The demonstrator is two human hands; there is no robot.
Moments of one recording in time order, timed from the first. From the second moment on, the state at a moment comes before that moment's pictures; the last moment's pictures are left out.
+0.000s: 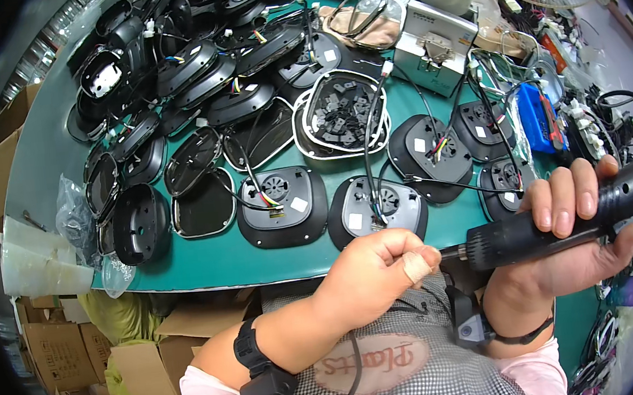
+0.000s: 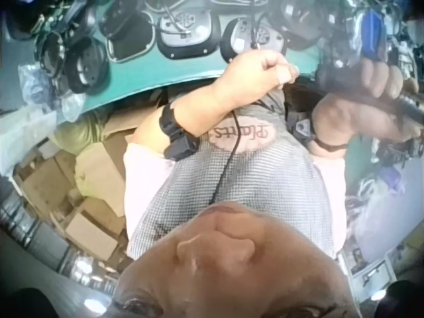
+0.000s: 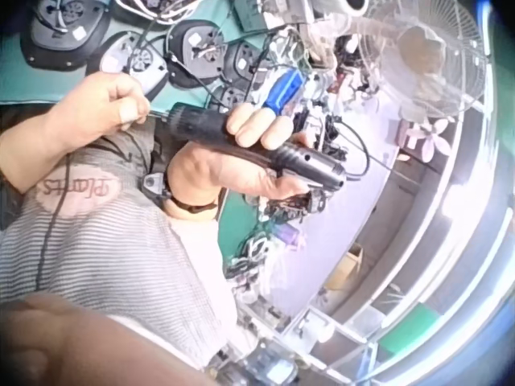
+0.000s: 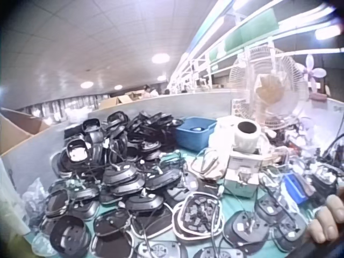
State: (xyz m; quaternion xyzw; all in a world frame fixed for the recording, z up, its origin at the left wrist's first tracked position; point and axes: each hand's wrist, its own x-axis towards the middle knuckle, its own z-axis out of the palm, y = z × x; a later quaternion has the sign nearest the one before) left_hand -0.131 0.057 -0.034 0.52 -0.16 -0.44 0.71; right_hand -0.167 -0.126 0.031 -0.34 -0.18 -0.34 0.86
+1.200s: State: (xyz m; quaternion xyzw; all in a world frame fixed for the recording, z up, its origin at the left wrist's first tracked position) left_hand 0.001 0.169 0.011 0.89 -0.27 0.24 0.26; right_hand -0.133 -0.149 0.004 -0.37 -0.15 -0.38 0.83
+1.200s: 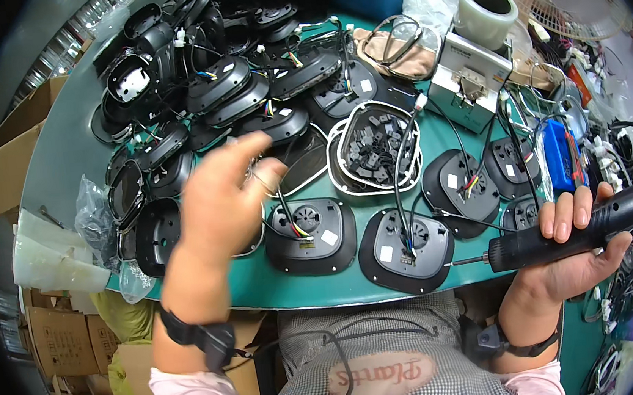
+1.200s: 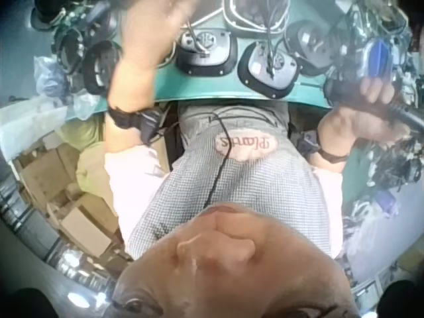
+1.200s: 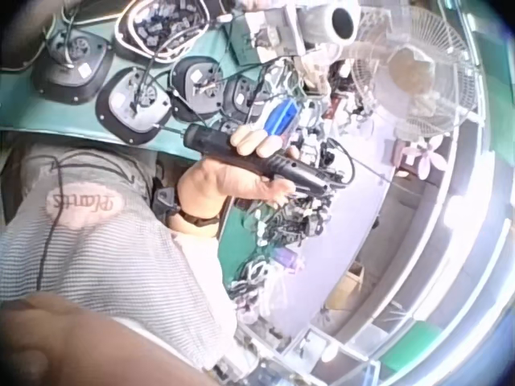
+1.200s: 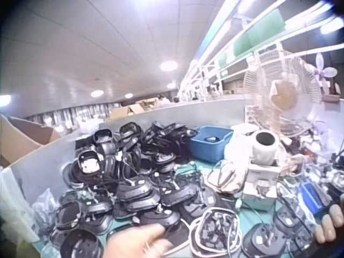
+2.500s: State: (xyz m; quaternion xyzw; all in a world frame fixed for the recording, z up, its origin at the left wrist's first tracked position) left_hand 0.184 0.235 0.037 0.94 -0.25 0.13 -0.17; right_hand -0.105 -0.150 -0.008 -0.42 -0.11 -0.36 0.82
